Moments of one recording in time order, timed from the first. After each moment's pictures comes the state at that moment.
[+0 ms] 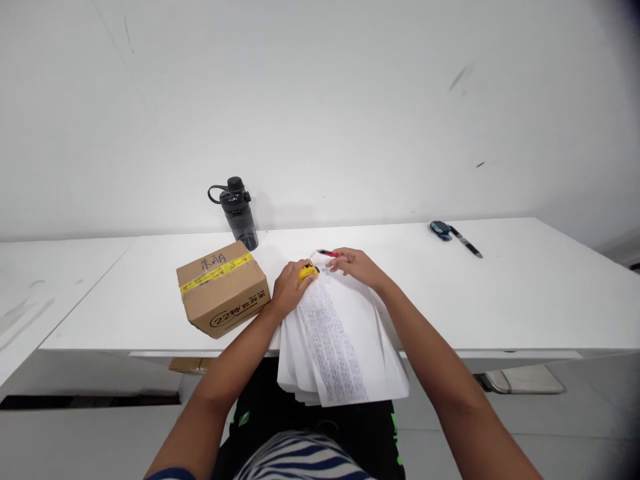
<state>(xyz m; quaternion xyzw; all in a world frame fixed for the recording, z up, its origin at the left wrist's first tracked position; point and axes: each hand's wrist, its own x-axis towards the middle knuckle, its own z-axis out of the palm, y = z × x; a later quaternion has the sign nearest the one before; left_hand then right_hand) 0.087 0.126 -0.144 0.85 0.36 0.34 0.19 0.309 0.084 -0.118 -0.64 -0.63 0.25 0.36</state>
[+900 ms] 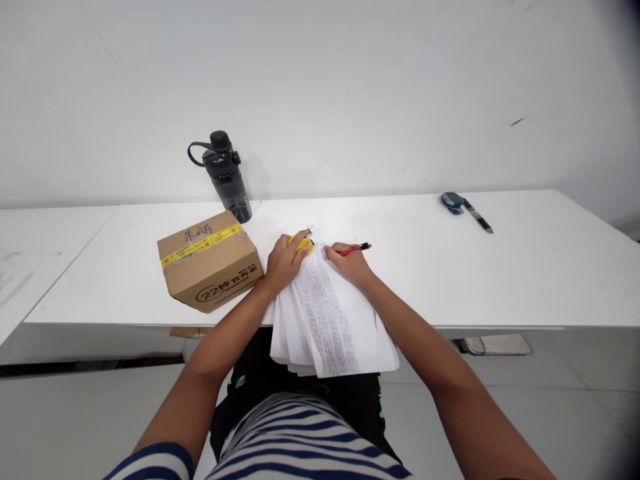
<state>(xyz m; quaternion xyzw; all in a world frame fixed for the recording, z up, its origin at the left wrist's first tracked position) 0.094 0.124 -0.139 0.85 0.39 0.31 0.18 0.286 0.065 -0.160 -0.65 -0.54 0.28 0.46</state>
